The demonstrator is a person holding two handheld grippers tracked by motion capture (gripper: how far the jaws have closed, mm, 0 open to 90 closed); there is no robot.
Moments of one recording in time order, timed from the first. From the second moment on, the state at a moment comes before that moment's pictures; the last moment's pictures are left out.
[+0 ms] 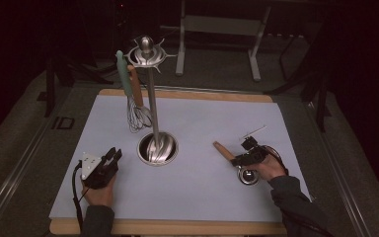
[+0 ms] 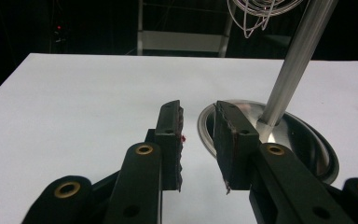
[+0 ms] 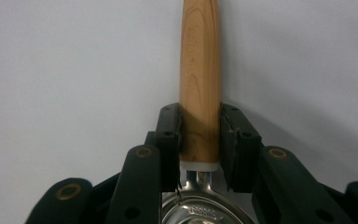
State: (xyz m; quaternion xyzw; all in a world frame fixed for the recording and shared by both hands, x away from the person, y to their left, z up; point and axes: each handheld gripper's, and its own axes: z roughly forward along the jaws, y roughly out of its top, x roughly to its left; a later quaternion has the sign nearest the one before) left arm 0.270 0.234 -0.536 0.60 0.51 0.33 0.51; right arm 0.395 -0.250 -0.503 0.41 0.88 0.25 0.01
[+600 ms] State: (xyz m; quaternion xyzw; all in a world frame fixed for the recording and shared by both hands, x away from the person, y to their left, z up) left arm 0.270 0.233 -0.536 0.60 0.51 0.33 0.51; right arm 0.392 -0.246 -0.490 0.40 0.88 0.27 0.03
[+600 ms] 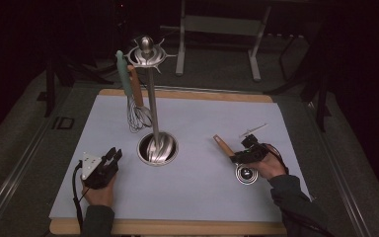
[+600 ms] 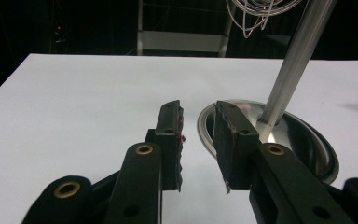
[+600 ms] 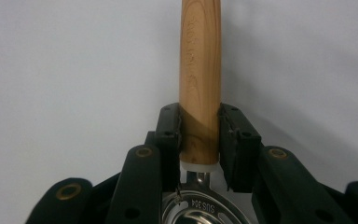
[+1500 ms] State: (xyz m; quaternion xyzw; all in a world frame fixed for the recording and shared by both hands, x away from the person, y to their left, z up) left arm 0.270 0.233 -0.536 0.61 0.51 0.33 0.51; right arm 0.391 -0.243 -0.480 0.39 0.87 0.28 0.04
